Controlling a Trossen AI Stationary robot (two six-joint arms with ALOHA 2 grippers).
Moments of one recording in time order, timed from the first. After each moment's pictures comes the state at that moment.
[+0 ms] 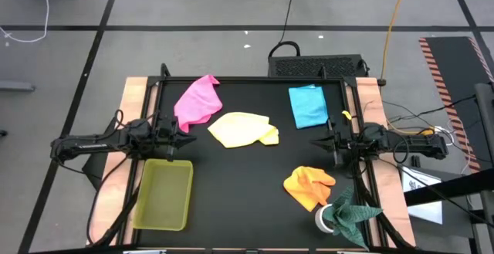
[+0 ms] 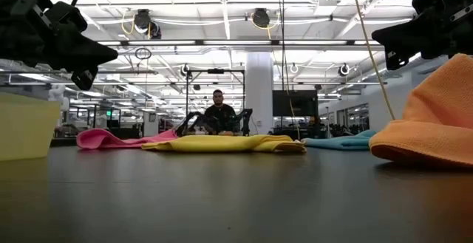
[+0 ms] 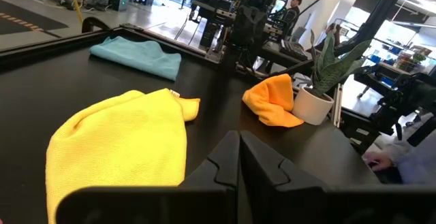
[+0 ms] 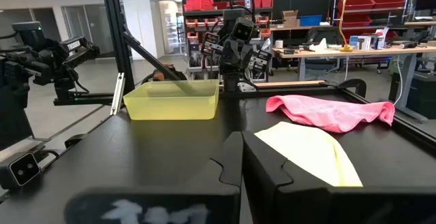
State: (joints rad) left arm 0.13 0.12 0.01 0.03 0.12 -0.35; right arm 0.00 0.00 0.01 0.02 -0.05 0.06
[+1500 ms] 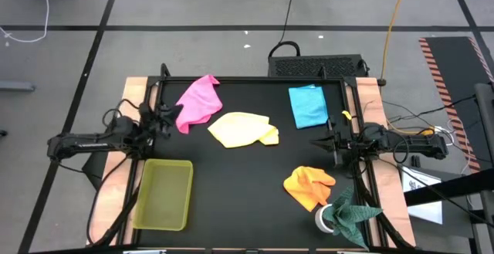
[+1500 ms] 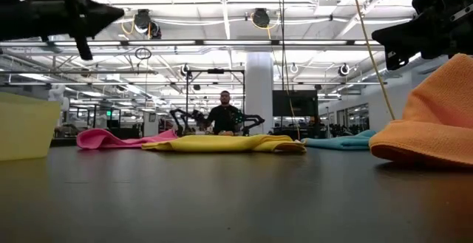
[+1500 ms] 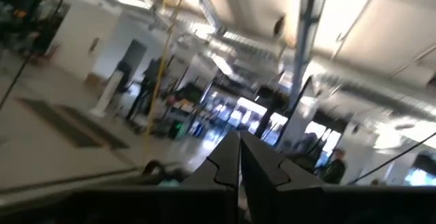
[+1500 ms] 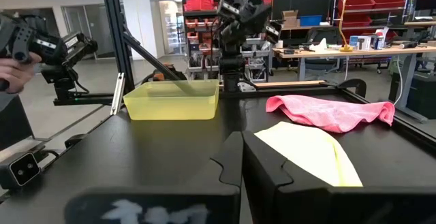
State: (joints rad) left arm 0.13 0.23 0.01 0.60 -0.31 -0.37; right arm 0.00 0.00 0.01 0.02 -0.05 0.06
